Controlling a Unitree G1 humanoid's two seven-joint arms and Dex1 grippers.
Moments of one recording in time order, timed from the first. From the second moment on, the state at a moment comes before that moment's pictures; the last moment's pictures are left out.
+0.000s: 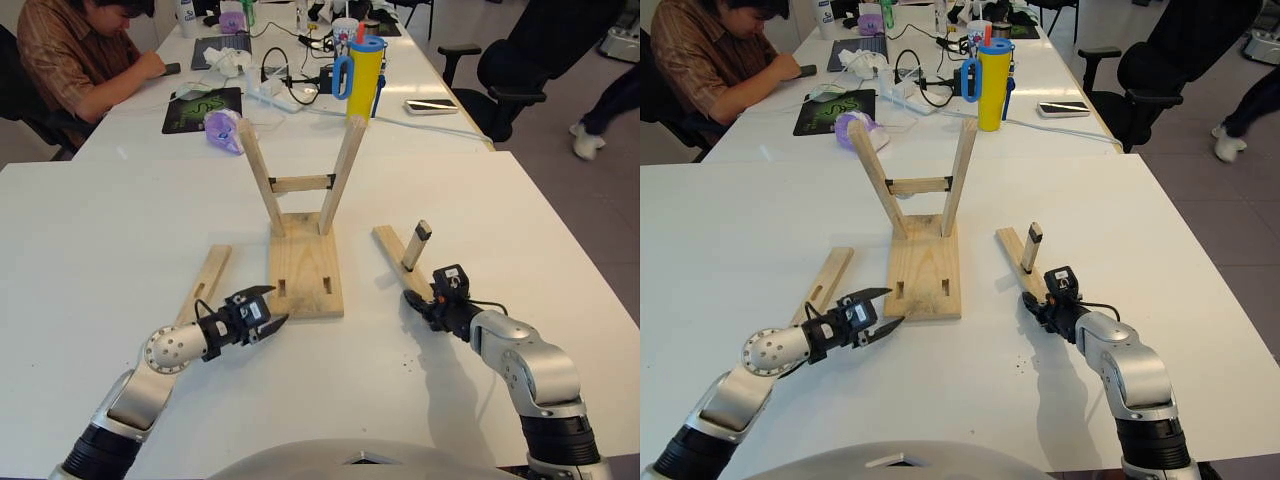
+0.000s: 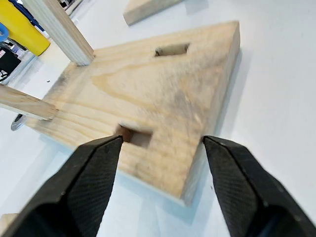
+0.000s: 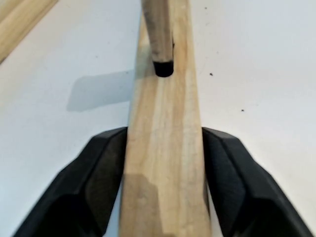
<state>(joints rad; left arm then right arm) 0.09 0.56 -0.19 -0.29 -0.02 0.10 -0.66 0.04 -0.40 -0.04 -0.36 0.30 0.91 0.28</state>
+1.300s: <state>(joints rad) -0.42 0.48 0.29 -0.24 -1.57 1.00 -0.52 -0.48 -0.53 -0.14 -0.23 1.26 1.22 0.88</state>
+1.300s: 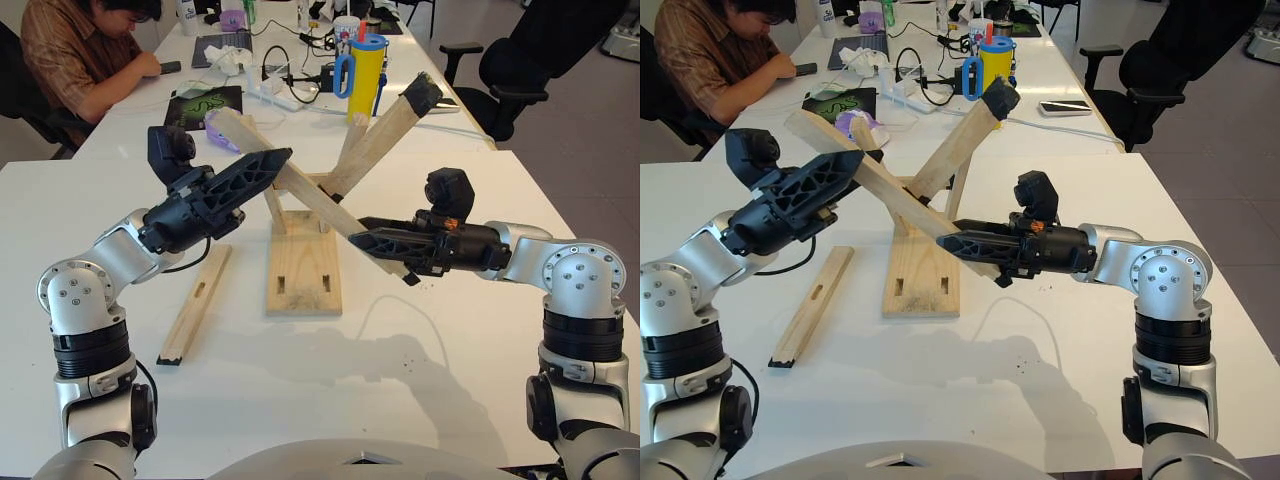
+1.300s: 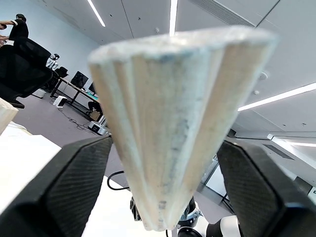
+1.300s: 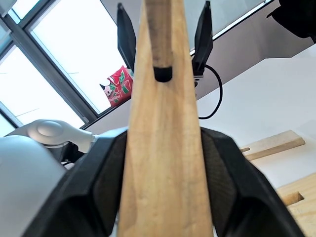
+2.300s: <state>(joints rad) -0.28 0.88 0.38 -0.02 -1.21 0.96 -0.94 -0.29 -0.62 0.31 -0.38 0.54 0.67 0.88</state>
